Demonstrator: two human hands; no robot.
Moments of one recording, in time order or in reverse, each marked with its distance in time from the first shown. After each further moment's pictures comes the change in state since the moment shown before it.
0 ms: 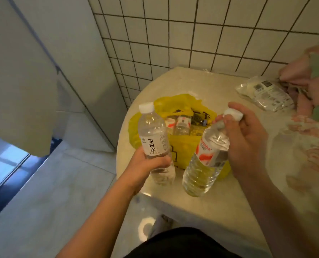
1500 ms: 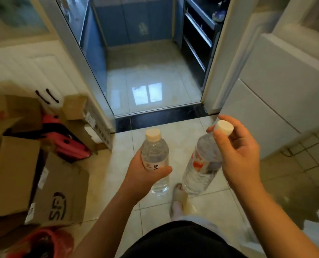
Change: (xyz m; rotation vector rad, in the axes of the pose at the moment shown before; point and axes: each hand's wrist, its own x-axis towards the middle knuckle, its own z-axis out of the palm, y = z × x) left_hand -0.405 -0.065 -0.545 -0.021 1.147 0.020; right_hand -0.385 -0.015 0.629 0.146 -1.082 0.046
